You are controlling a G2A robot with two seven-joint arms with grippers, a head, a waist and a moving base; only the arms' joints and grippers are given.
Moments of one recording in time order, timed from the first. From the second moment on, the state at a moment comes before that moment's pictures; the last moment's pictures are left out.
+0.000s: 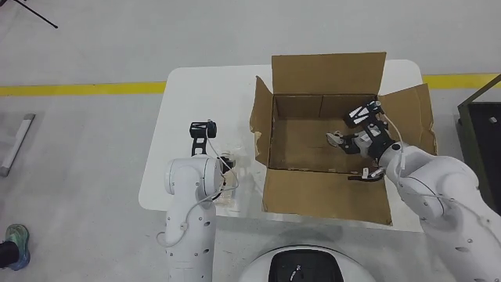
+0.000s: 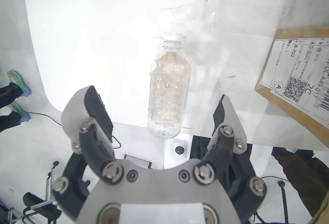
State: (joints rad) left arm 1.04 -1.64 -1.45 -1.73 1.73 -0.01 -1.47; right arm -1.27 -1.20 1.41 -2.00 -1.21 -0.14 0.78
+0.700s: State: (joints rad) left arm 1.04 -1.64 -1.45 -1.73 1.73 -0.01 -1.47; right arm -1.20 -1.21 1.31 -1.91 -1.26 -0.06 0.88
